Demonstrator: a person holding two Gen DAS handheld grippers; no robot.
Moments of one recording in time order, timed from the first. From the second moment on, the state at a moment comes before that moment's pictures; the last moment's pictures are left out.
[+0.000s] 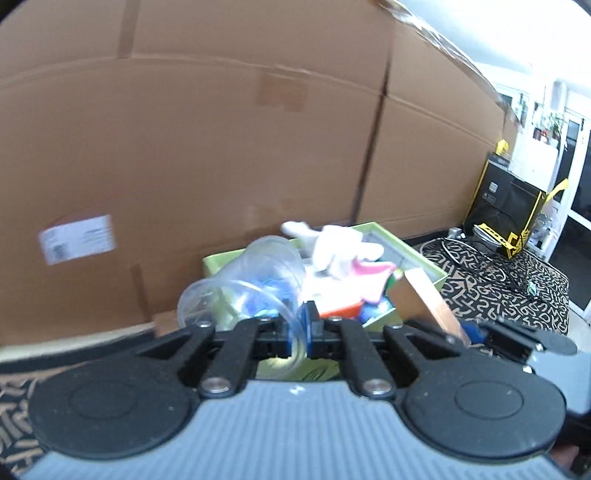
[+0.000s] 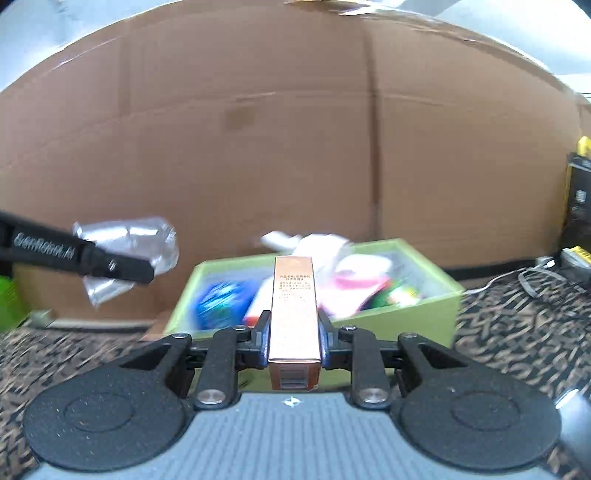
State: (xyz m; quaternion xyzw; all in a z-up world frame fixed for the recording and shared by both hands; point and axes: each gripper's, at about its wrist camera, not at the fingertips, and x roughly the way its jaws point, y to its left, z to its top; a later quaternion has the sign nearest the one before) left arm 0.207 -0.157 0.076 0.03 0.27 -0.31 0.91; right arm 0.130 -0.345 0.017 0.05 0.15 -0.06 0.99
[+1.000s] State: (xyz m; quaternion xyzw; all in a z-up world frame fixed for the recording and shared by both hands) left arm 0.249 -0.230 0.039 0.06 0.25 -0.28 0.92; right arm 0.166 -0.391 0.001 0.04 0.14 -0.08 0.99
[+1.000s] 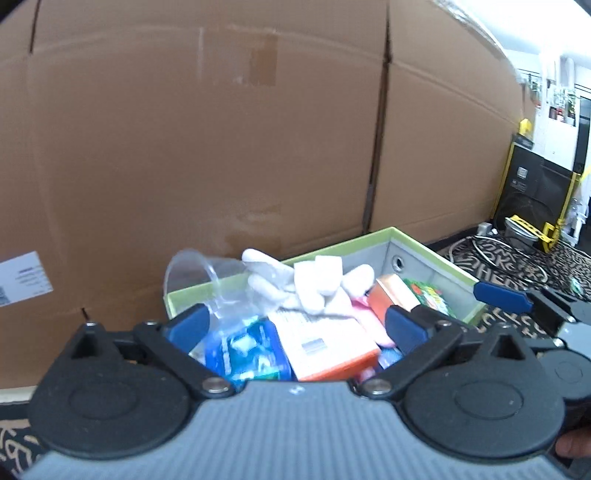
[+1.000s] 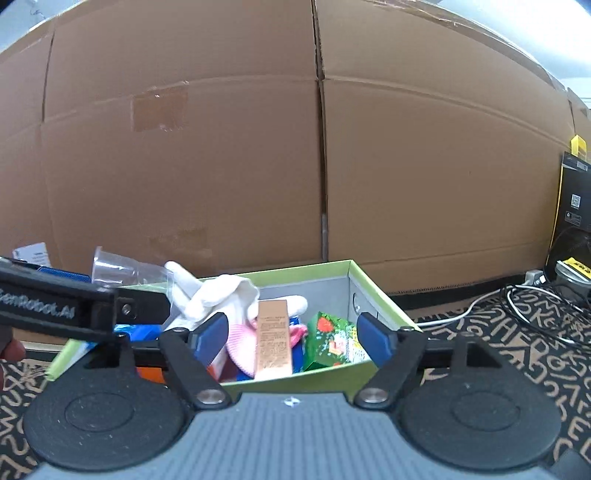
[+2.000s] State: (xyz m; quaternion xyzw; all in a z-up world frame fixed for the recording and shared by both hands) left arm 0.136 -0.013 0.014 -0.01 0.31 -0.15 0.94; right arm 0.103 -0.241 -0.024 0.03 0.26 -0.01 0.97
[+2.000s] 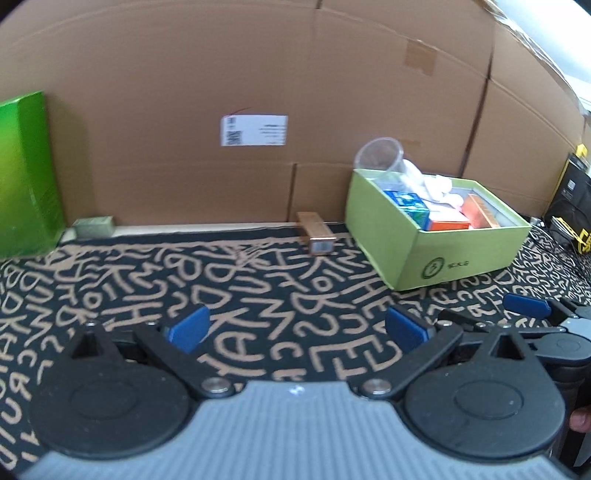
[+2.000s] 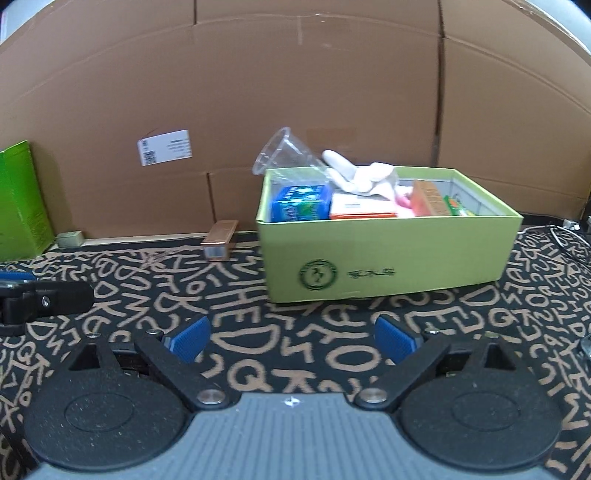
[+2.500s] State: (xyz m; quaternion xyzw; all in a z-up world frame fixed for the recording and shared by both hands) left arm 0.175 0.076 -0.009 -0.05 0.31 -0.07 0.95; right arm 0.199 -0.159 -0.030 -0.01 0.23 0.05 0.97
